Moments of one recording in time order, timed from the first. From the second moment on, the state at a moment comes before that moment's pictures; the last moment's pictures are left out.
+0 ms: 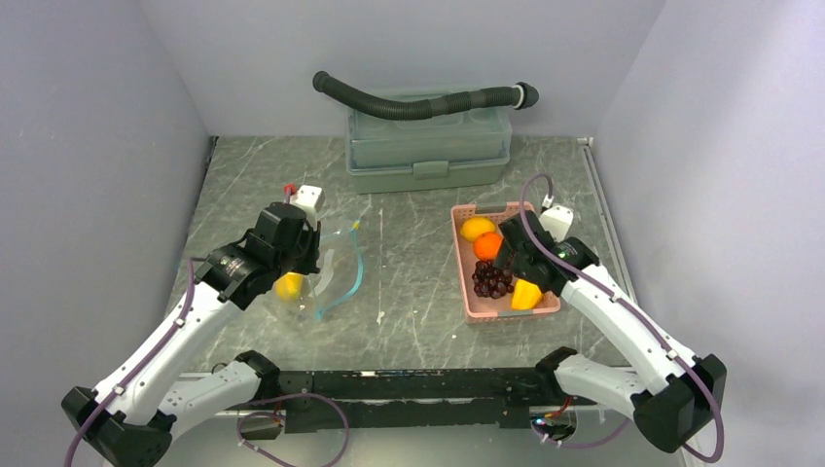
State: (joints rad) left arm -0.57 0.93 1.02 -0.81 -0.20 -0.28; right arm 0.54 1.03 0.94 -0.97 0.55 0.82
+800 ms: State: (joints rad) left arm -0.57 0.91 1.02 -0.81 -0.17 -0.28; right arm 0.40 1.13 0.76 -0.89 0.51 0.85
